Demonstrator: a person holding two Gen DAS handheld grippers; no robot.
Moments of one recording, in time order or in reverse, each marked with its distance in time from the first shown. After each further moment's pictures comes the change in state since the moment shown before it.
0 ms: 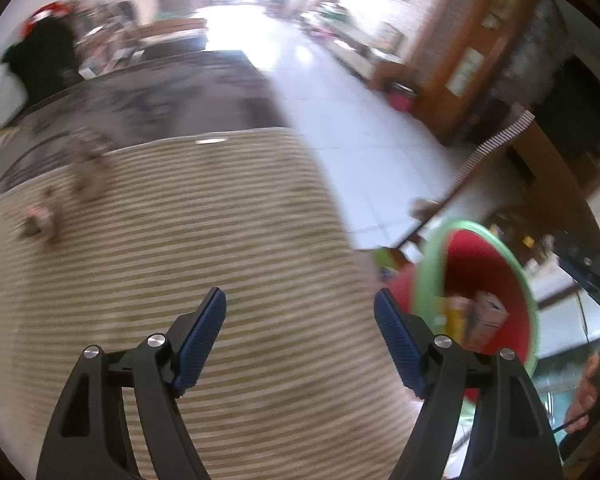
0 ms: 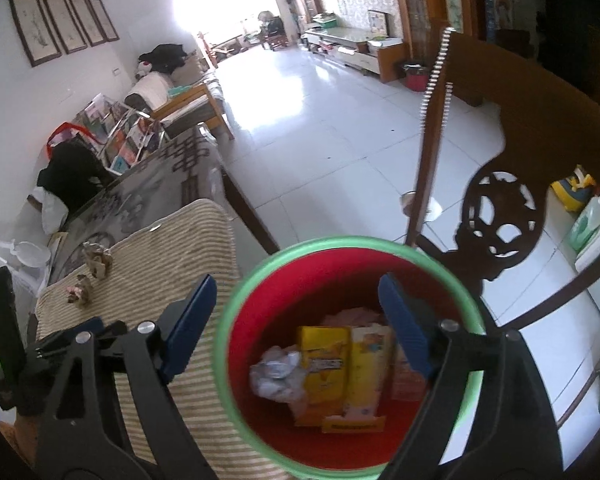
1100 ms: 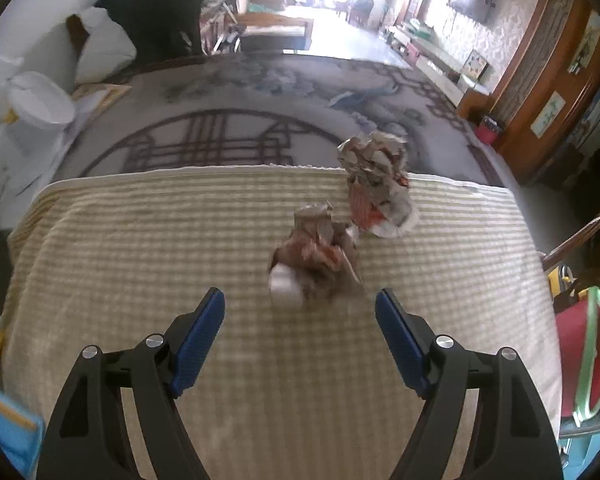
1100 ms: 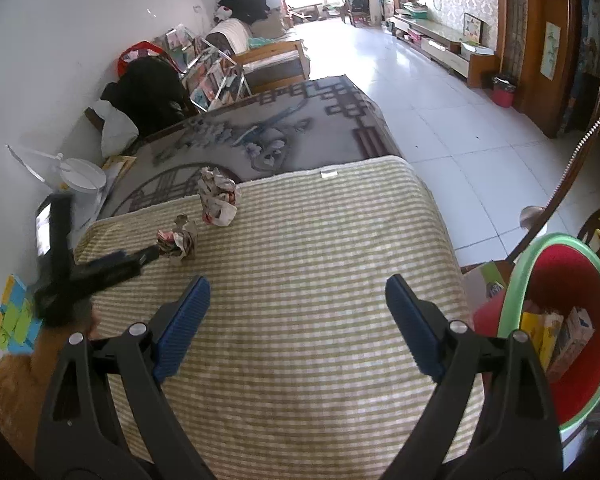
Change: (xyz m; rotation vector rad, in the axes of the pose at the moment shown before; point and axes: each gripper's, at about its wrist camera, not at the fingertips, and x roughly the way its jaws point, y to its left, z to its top) left arm 0.030 0.265 0.053 -0.124 0.007 0.157; right arm 0.046 0.248 -0.051 -0.215 0.105 0.086
